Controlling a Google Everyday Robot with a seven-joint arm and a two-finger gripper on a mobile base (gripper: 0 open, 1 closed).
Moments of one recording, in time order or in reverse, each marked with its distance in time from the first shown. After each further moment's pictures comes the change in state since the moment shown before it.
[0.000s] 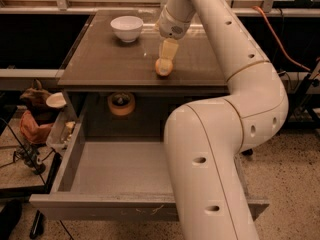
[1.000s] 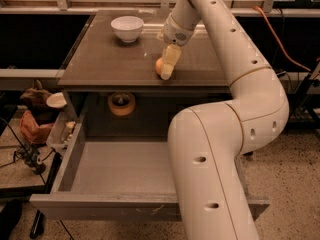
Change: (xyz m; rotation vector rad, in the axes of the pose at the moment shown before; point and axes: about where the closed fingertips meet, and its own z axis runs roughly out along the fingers) arm 0.021 0.007 0.014 -0.035 -0.042 0.061
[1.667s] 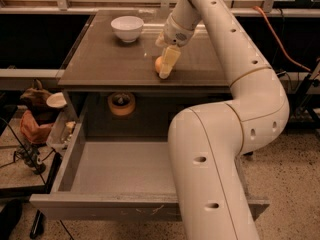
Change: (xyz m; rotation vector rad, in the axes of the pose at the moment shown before) arm 0.000 0.000 0.000 0.000 0.000 0.000
